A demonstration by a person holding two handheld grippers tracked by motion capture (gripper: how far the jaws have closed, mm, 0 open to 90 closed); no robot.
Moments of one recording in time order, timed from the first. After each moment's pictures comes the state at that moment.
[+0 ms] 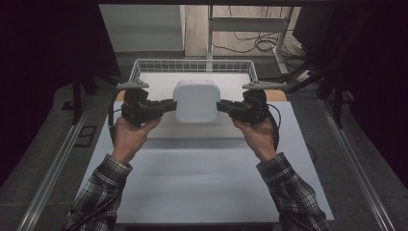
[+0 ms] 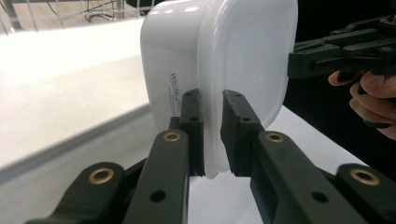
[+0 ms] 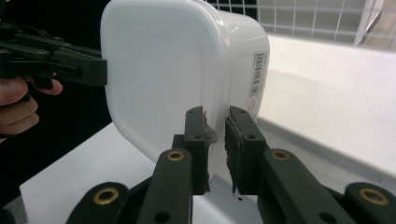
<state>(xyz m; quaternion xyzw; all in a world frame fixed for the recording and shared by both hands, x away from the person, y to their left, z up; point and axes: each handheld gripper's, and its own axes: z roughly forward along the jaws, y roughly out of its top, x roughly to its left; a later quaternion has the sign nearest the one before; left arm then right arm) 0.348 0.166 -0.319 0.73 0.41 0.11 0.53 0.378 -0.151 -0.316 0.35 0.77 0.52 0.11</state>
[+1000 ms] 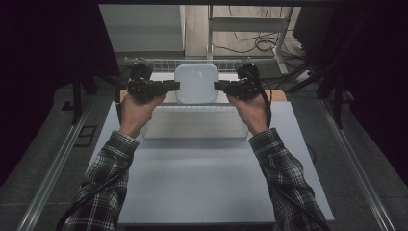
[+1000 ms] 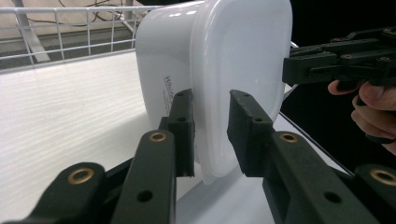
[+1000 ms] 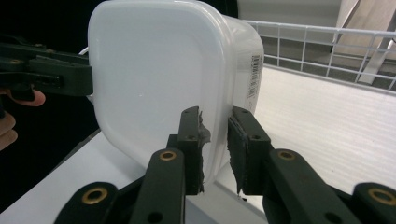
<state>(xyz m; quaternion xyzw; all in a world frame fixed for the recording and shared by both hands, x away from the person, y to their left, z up) 0.408 0.167 -0.309 0.72 0.44 0.09 0.53 0.440 -0.135 -0.299 0.39 0.77 0.50 0.11</state>
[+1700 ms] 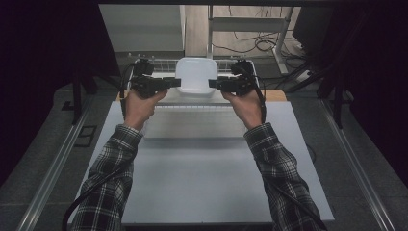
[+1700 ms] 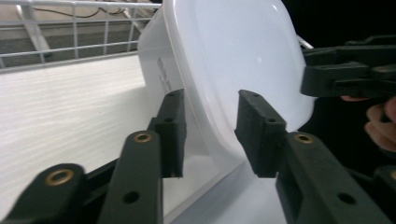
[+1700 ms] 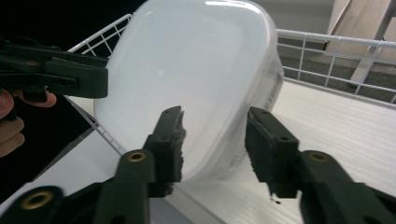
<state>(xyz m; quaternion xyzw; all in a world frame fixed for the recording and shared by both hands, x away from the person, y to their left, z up) 0.438 0.170 -0.320 0.71 0.47 0.08 0.53 0.457 -0.122 -0.301 0.39 0.77 0.48 0.13</state>
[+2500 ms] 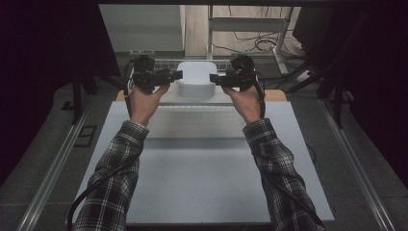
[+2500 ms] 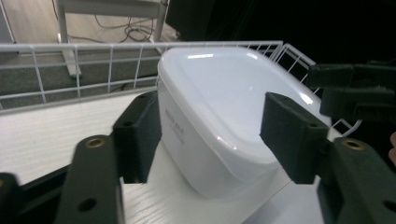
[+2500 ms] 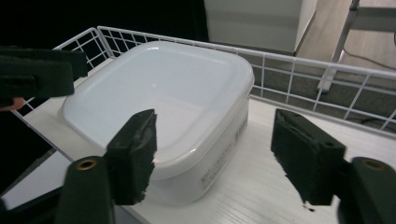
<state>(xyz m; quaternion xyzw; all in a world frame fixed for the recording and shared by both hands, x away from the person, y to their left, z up) 0.446 0.167 -0.317 0.67 0.48 0.13 0.55 0.471 -0.124 -0.300 0.40 0.76 0.49 0.17</state>
